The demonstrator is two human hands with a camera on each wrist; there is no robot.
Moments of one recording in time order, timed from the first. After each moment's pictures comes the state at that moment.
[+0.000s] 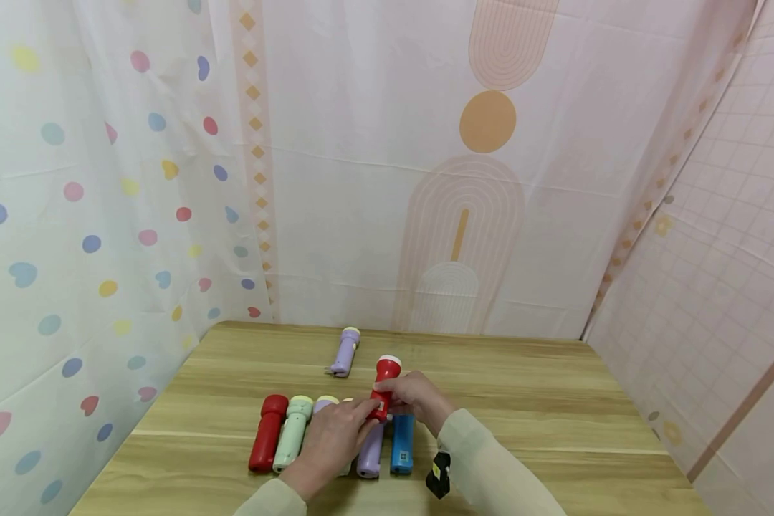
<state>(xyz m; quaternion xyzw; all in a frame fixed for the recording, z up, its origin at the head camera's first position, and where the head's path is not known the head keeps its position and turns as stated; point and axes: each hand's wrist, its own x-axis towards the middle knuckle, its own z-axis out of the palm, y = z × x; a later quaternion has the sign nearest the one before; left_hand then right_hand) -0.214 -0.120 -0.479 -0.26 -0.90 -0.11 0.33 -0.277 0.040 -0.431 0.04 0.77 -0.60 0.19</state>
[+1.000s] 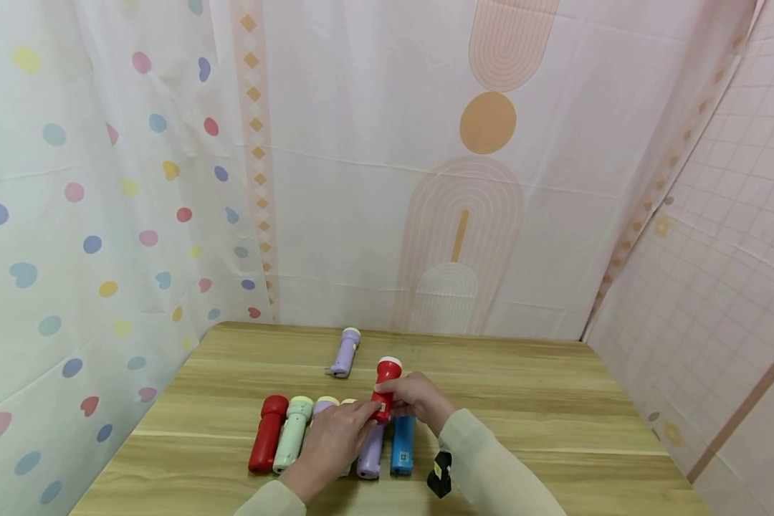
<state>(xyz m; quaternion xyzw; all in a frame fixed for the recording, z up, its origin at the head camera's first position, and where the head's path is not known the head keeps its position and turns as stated) -0.215 -0.120 -0.482 -0.27 -0.89 -0.11 0.34 -0.279 0.041 -0.433 0.03 0.77 -0.60 0.19</state>
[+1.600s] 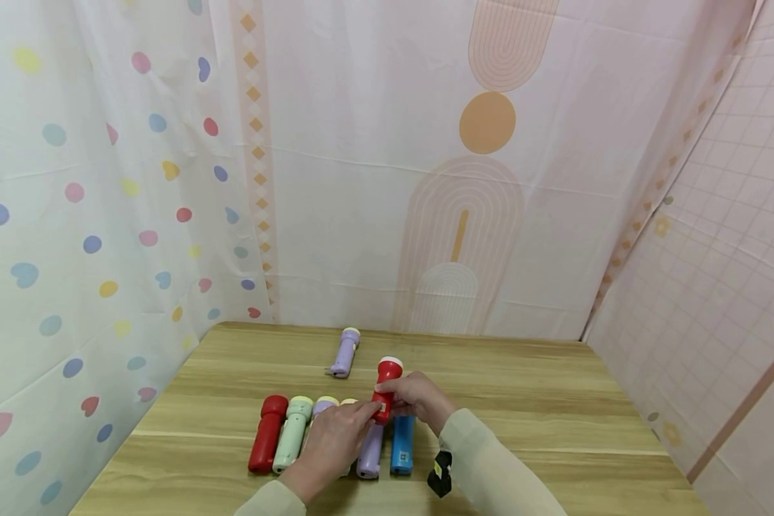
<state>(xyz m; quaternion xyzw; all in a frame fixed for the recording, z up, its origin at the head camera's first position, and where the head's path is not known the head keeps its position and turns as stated) -0.213 -0.120 -0.482 -0.27 -0.90 -0.10 0.32 -0.281 0.042 -0.436 0.03 0.78 -0.60 0.19</state>
